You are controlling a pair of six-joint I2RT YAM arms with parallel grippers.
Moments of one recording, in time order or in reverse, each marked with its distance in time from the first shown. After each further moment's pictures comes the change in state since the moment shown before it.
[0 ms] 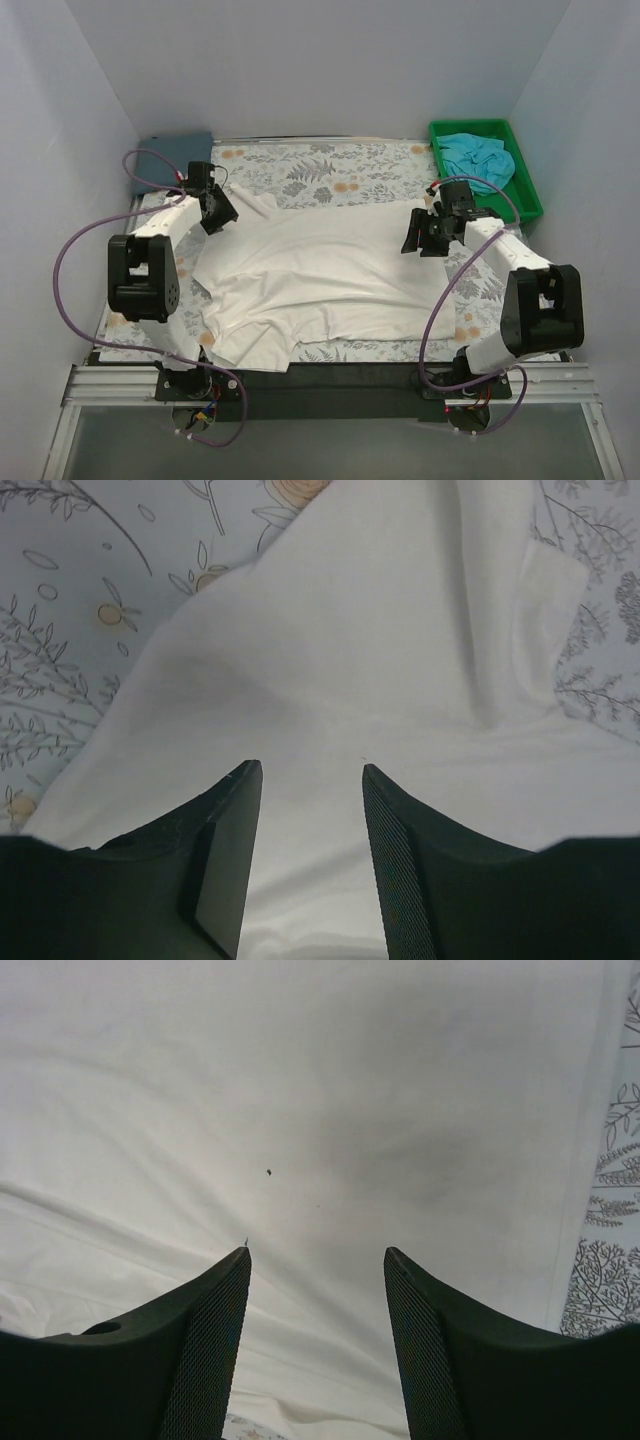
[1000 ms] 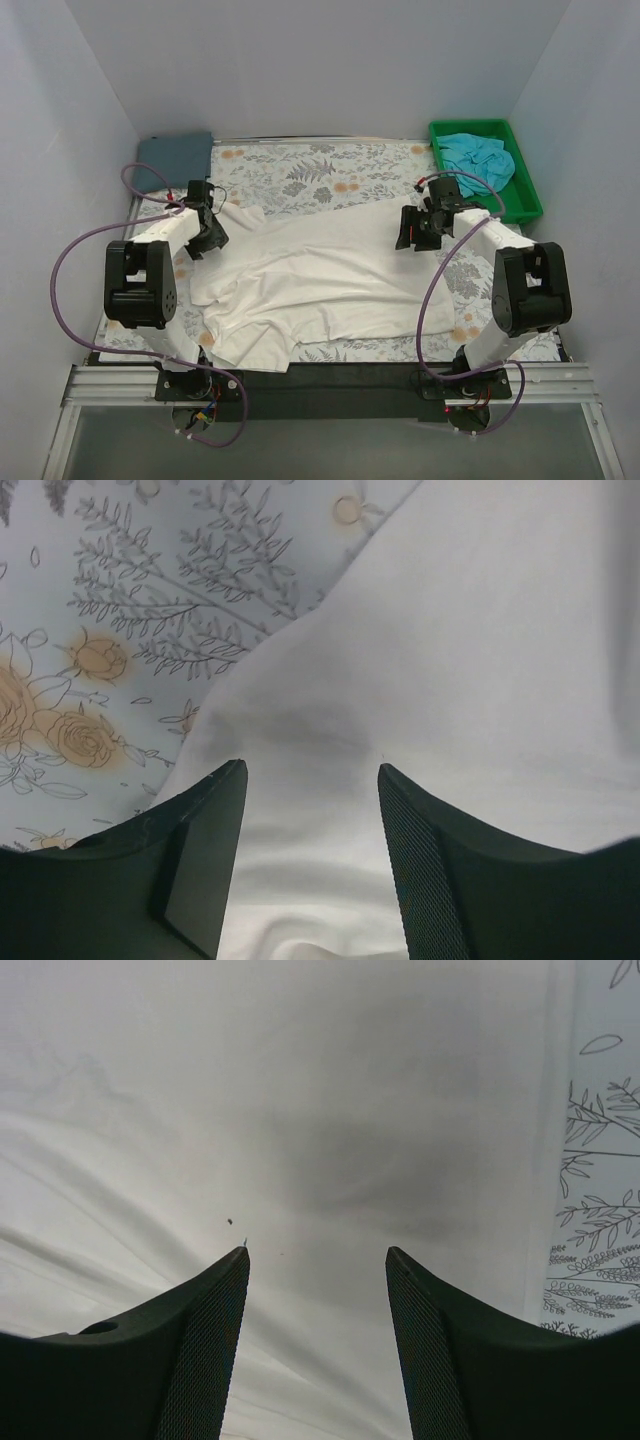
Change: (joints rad) left arm 0.014 -0.002 -0.129 -0.096 -0.220 0.039; right arm 0.035 0.155 0.057 0.089 0.016 -0.068
